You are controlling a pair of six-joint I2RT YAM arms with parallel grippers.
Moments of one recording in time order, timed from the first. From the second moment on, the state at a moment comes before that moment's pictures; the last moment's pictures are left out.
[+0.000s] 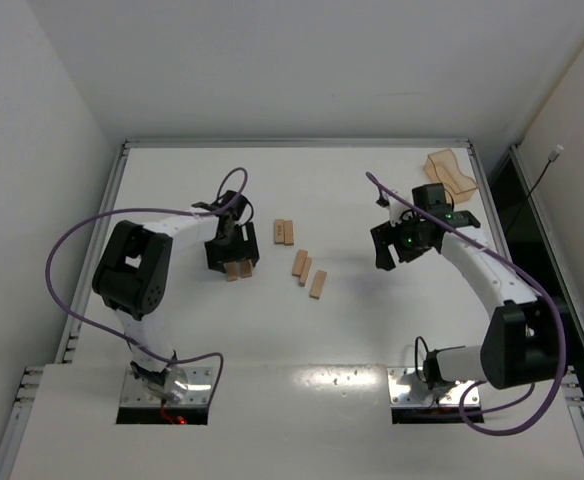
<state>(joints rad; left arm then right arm) -0.36 1.80 1.11 -0.59 -0.04 -0.59 0.13 1.35 0.94 -0.68 -0.29 -0.30</state>
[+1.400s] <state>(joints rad) -0.38 1.82 1.24 -0.59 -0.07 -0.55 0.13 1.37 0.96 -0.66 -0.29 -0.29</state>
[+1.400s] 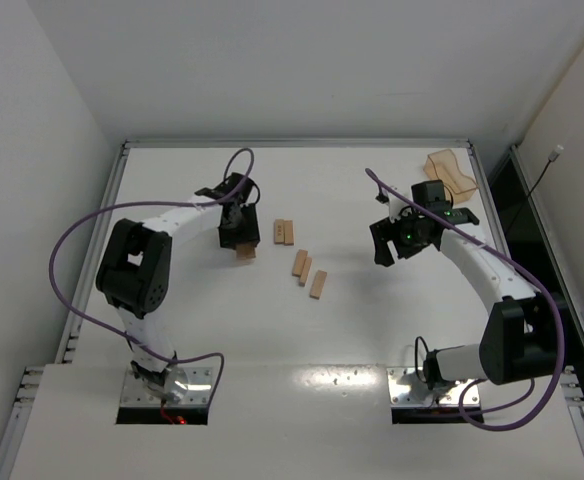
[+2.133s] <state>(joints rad) -0.52 2.02 1.60 -0.62 -0.13 -0.53 0.13 1.33 0.96 -0.66 -0.29 -0.29</state>
